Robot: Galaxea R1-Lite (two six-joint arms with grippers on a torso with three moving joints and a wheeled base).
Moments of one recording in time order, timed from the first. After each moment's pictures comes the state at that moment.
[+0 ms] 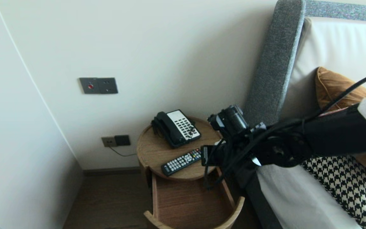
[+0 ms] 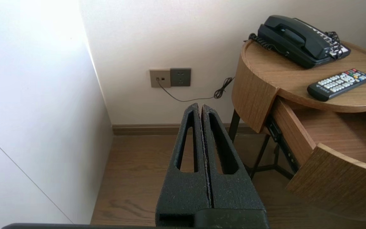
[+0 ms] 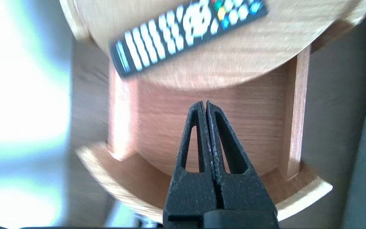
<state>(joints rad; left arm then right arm) 0.01 0.00 0.00 -0.02 0.02 0.00 0.65 1.96 -1.32 0.12 -0.09 0.51</state>
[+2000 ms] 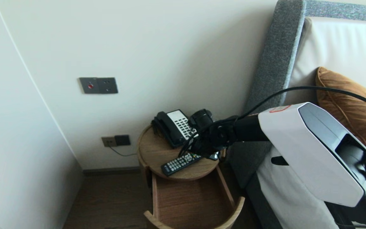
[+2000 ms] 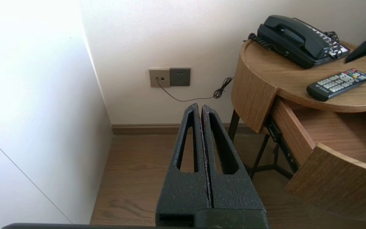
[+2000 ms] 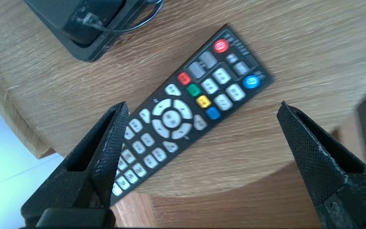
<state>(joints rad) 0.01 0.00 0.00 -0.01 0.02 0.00 0.58 2.41 -1.87 0.32 -0.14 0.78</state>
